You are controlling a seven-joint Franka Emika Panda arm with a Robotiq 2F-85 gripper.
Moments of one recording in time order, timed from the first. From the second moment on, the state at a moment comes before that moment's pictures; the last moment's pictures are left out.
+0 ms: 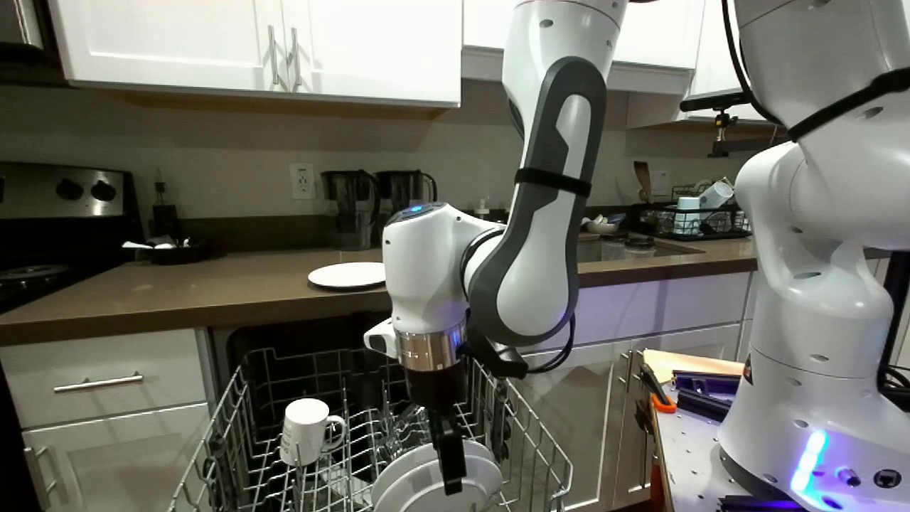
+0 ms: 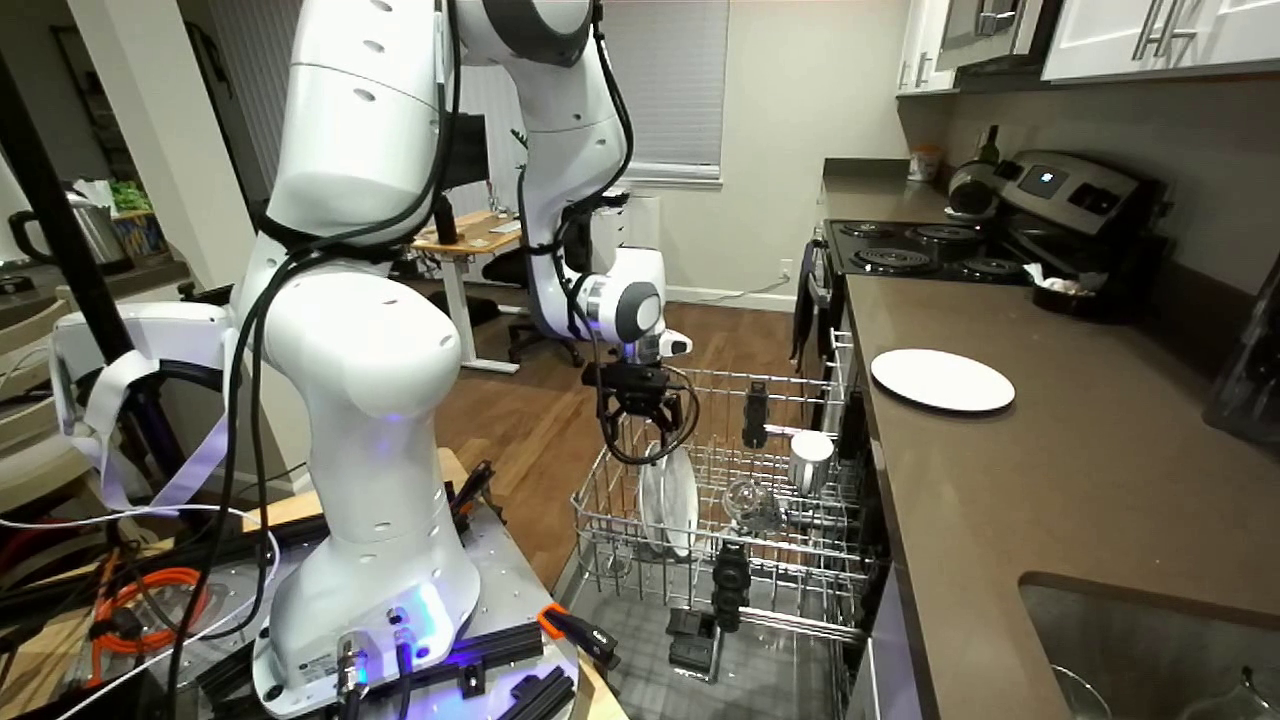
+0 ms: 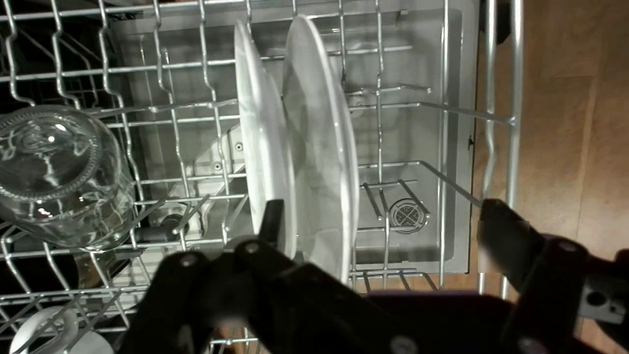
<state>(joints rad) 0.29 0.38 0.02 -2.52 -0.23 2.82 -0.07</state>
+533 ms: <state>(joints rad) 0.25 0.40 0.05 -2.53 -0.25 2.87 -0.07</state>
